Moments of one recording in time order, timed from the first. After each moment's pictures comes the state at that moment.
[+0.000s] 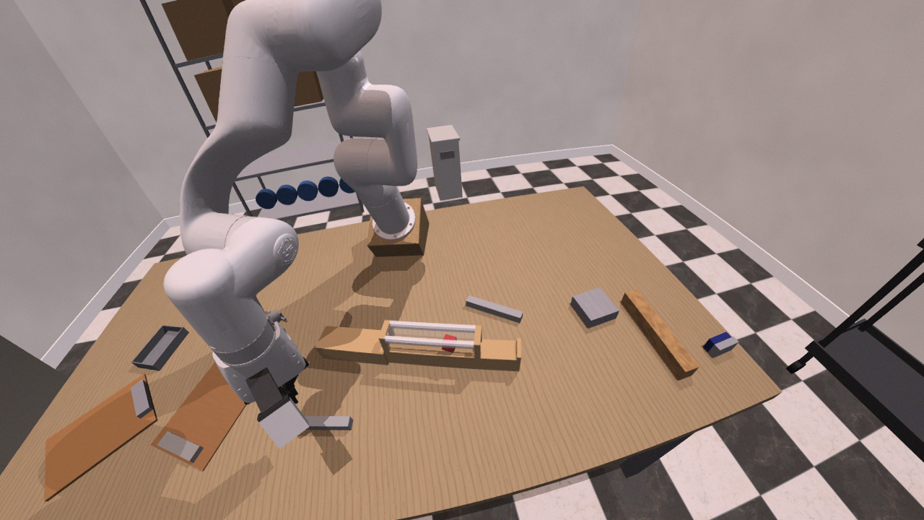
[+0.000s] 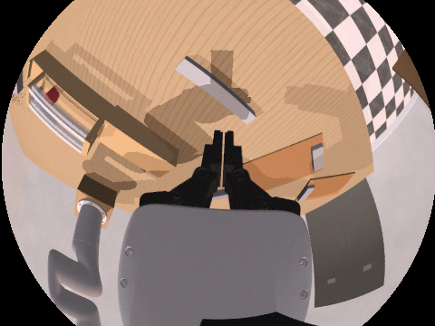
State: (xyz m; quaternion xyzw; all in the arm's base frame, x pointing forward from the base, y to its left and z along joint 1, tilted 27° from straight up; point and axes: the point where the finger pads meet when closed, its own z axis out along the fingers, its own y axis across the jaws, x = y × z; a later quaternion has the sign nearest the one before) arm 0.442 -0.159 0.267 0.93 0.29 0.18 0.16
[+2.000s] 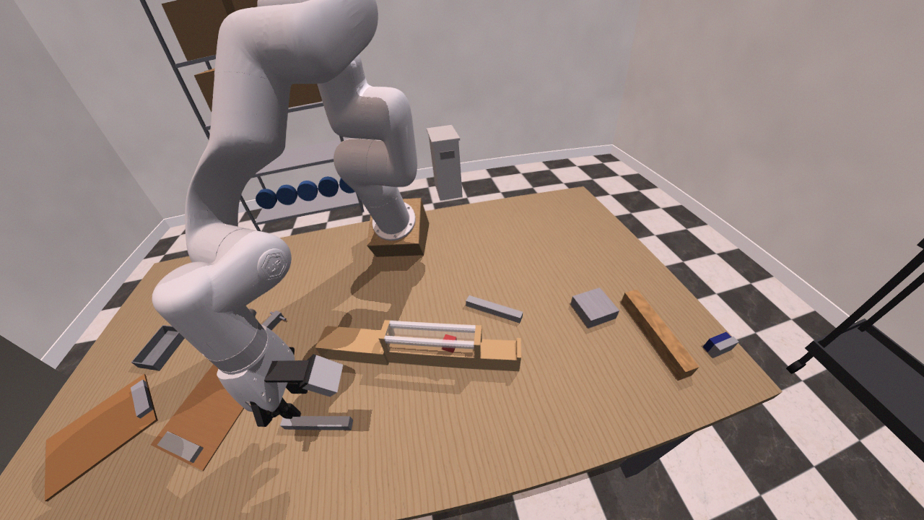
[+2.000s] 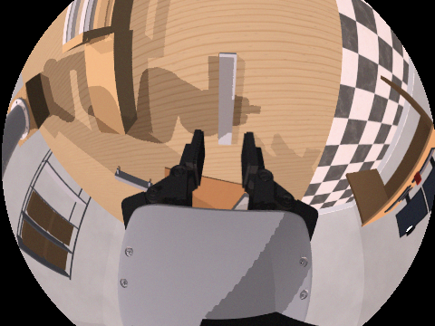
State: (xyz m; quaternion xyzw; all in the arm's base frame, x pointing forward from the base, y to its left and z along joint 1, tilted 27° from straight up) arm 0.449 -0.161 0.251 0.73 0.65 0.14 0.18
